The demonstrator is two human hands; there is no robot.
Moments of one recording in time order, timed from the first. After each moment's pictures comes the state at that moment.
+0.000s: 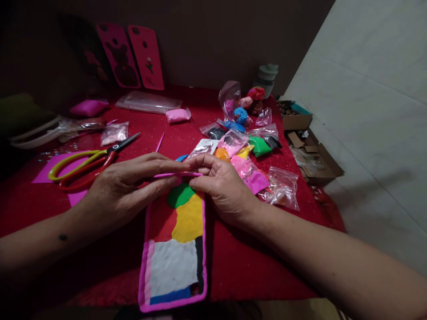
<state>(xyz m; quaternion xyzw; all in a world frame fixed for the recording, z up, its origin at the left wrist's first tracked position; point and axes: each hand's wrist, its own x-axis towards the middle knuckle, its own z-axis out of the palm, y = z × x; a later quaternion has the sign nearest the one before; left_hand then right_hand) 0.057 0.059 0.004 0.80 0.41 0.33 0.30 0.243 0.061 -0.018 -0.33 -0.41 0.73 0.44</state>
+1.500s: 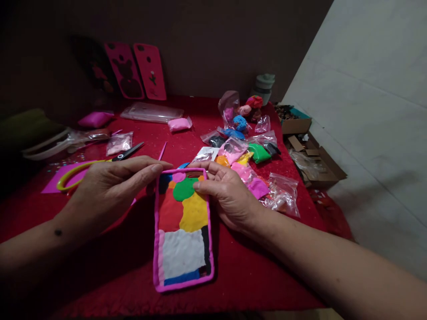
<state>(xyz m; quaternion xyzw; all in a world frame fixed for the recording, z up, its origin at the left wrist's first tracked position) 0.050 0.064 0.021 0.72 0.54 0.33 0.28 0.243 0.061 -0.011 -0.31 -0.32 0.77 0.45</state>
